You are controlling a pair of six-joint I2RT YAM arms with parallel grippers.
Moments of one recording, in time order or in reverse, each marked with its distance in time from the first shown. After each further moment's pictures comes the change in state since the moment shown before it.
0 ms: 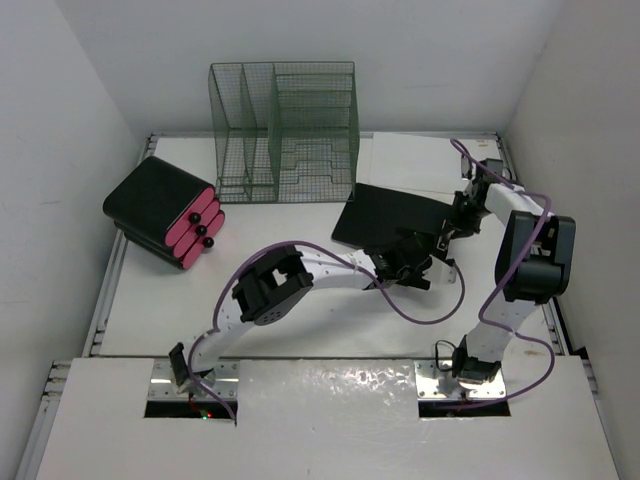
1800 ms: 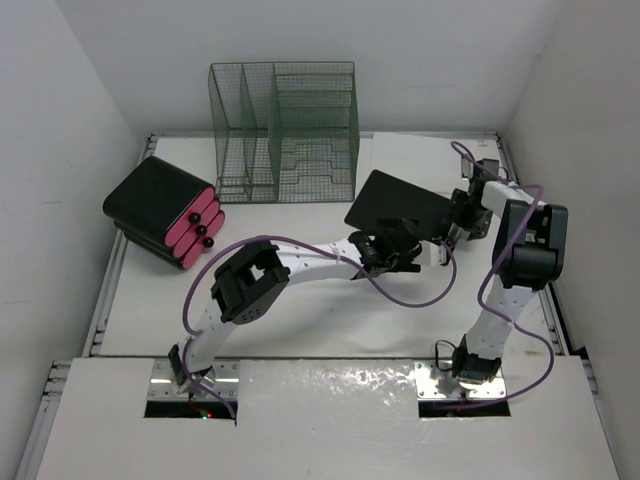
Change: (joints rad) left arm 0.034 -0.152 -0.069 -0.095 -0.107 -0.133; right arm -0.006 0.109 0.054 0.076 0.190 0.039
